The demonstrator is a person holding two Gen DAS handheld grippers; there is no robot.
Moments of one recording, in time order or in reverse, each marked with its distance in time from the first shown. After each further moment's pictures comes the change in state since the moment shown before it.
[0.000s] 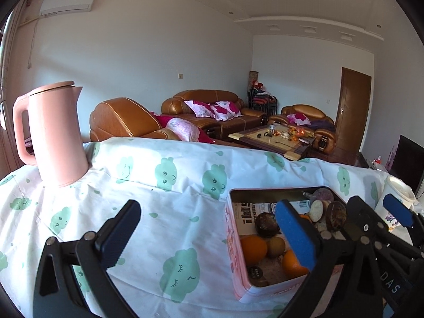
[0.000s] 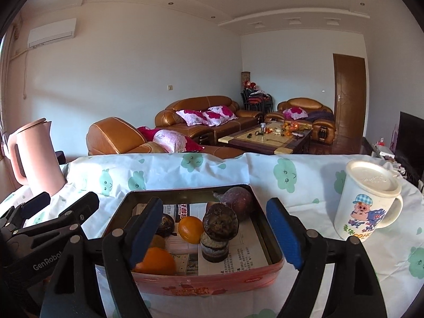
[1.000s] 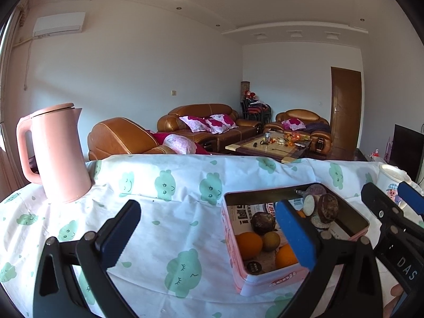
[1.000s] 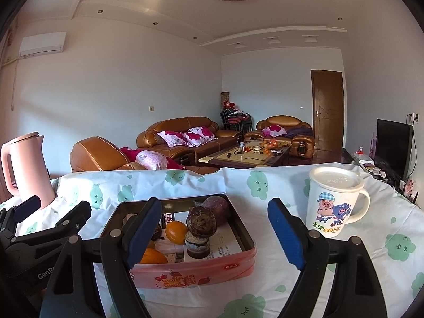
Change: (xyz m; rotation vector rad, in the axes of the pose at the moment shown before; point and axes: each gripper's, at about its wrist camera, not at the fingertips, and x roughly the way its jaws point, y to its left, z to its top) left arm -0.023 -0.010 -0.007 0.082 -0.077 -0.004; right arm -0.036 -0.007 -0.010 0.042 -0.093 -0.089
